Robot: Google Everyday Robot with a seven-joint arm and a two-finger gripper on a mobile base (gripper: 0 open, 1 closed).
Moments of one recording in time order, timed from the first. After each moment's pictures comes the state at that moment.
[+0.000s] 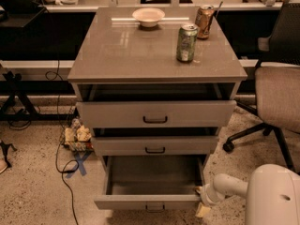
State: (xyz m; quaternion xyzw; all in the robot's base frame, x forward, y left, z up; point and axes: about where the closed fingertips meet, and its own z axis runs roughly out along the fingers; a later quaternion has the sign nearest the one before) arm 0.495 -0.247 0.151 -0.67 0.72 0.10 0.16
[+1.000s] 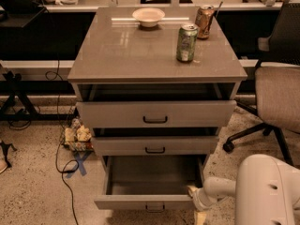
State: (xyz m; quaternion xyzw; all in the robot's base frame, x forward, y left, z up) arm 0.467 -0.214 0.150 -0.72 0.67 0.11 0.13
